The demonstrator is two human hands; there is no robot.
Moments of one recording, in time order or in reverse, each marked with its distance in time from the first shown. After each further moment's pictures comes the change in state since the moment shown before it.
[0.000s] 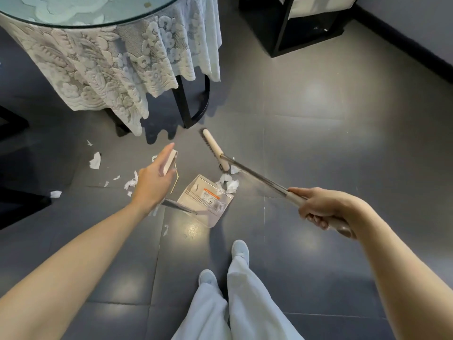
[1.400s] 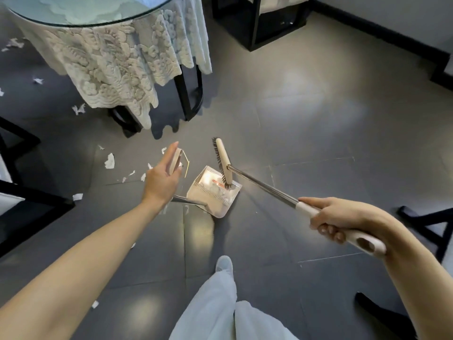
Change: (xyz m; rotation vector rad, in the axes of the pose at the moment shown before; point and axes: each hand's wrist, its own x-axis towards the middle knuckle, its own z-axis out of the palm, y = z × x) left_hand -0.175 -0.090 -0.083 0.024 0.007 0.220; right_hand -0.175 0.049 0.257 0.447 0.025 0.025
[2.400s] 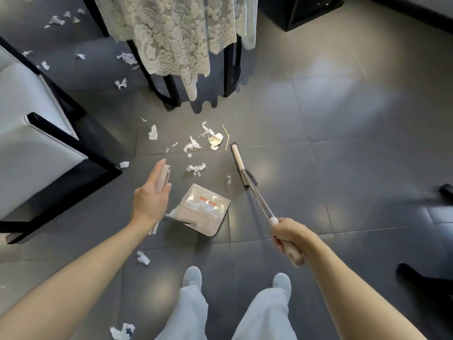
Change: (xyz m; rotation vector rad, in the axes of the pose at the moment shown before) left_hand -0.153 -0.214 -0.198 0.114 0.048 -0.156; right_hand 0.065 0.018 0.364 -0.165 0.142 0.079
